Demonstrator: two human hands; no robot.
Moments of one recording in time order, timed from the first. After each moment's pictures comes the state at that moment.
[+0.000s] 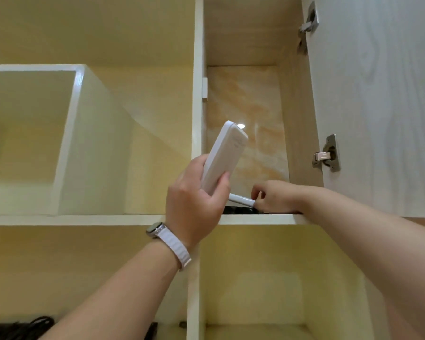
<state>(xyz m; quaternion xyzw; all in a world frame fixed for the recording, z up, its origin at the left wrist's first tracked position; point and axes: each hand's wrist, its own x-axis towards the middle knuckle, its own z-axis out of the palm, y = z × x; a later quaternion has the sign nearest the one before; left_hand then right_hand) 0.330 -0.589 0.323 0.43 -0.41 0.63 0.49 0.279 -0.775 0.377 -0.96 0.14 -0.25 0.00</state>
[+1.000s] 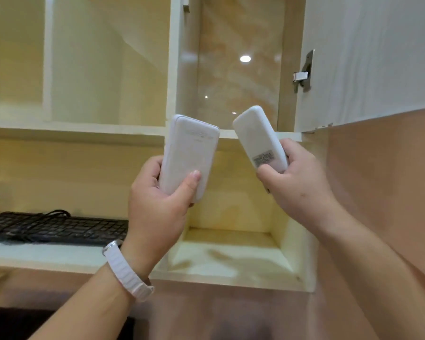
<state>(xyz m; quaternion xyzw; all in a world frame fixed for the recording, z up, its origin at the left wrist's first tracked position) 0.244 -0.572 0.187 0.52 -0.34 0.34 0.71 0.155 -0.748 0.234 -0.81 -0.01 -0.50 0.30</state>
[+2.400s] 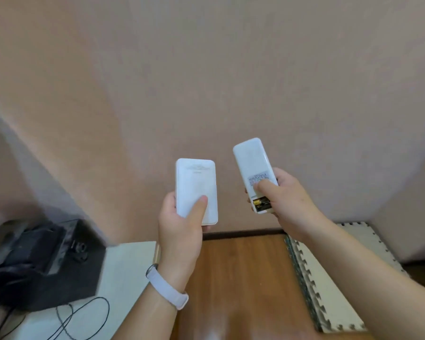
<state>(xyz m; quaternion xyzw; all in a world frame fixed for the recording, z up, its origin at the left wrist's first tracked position) 0.061 -0.458 -0.107 0.44 -0.54 -0.54 0.48 -0.116 -0.399 -0.096 -0.32 0.66 -0.58 0.36</state>
